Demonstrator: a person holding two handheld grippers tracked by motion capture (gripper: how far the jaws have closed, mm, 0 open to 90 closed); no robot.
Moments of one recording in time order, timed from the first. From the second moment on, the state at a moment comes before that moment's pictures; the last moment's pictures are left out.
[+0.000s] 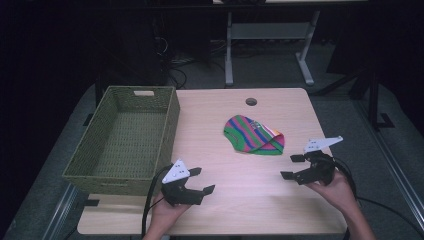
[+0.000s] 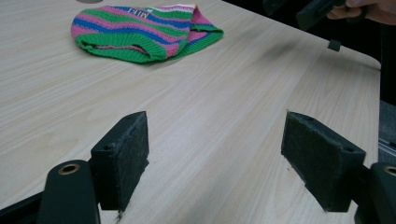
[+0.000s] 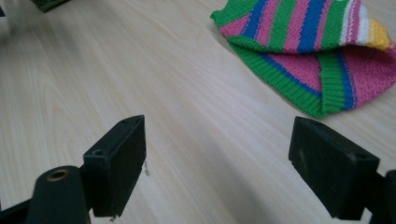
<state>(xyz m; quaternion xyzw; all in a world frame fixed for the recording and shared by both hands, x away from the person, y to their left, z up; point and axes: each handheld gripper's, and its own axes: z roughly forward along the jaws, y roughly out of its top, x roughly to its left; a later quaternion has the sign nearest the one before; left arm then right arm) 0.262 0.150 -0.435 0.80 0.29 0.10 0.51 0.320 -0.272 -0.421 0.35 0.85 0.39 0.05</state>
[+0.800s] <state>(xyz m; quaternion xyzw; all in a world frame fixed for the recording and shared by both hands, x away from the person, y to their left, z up) 0.263 0.149 -0.435 0.80 0.29 0.09 0.51 0.410 -0.236 -0.397 0.34 0.87 0.35 0.04</state>
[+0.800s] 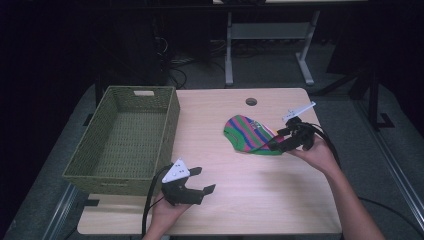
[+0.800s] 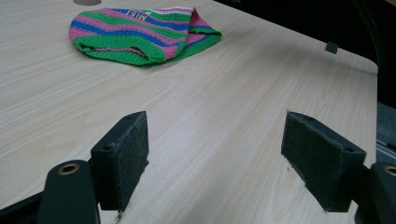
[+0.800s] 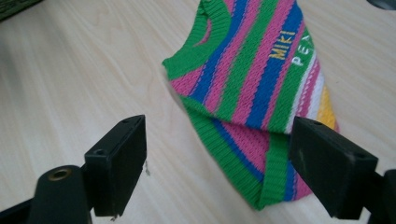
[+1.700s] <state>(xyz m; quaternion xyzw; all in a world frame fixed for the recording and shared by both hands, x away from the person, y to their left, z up) 0.266 0.154 -0.435 0.80 0.29 0.08 0.52 0.460 -0.194 -0.421 0.35 0.89 0.30 0.06</state>
